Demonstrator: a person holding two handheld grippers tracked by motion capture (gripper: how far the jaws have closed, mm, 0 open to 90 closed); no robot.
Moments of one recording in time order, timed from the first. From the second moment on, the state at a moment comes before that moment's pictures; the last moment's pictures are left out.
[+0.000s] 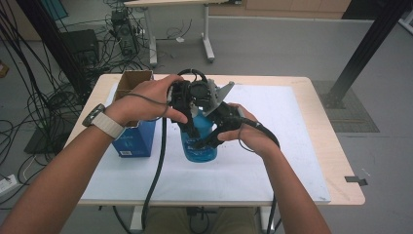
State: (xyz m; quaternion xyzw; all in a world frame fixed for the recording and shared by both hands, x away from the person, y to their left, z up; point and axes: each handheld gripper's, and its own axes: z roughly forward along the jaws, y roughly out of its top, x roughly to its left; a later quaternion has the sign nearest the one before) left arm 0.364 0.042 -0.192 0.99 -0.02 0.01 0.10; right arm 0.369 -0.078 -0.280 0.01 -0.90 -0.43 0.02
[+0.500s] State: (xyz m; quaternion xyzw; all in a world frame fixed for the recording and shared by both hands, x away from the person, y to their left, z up) left arm 0.366 0.042 -0.192 1.00 -0.02 0.01 0.09; right arm 0.370 -0.078 -0.282 0.01 -0.90 -0.43 0.03
